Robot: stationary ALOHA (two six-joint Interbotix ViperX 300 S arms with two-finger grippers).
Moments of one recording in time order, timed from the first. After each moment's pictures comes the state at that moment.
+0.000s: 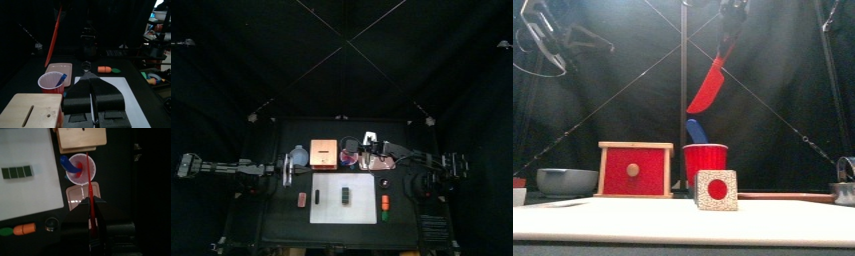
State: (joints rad) left arm 0.06 -0.80 1.19 0.00 -0.41 0.00; right arm -0.11 -0.17 -0.12 -0.25 1.34 -0.03
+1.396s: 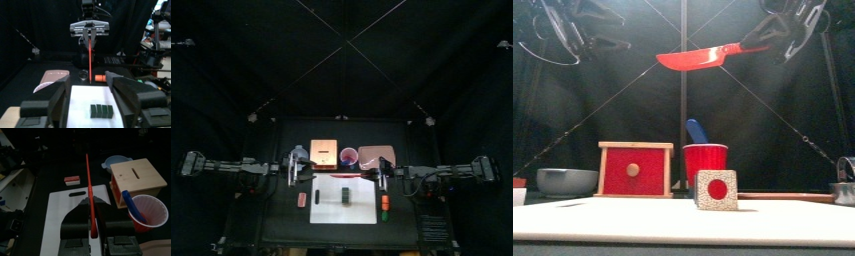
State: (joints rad) left arm 0.00 -0.69 1.02 -0.05 -0.27 0.00; right arm -0.01 -0.64 0.89 -0.07 0.00 0.20
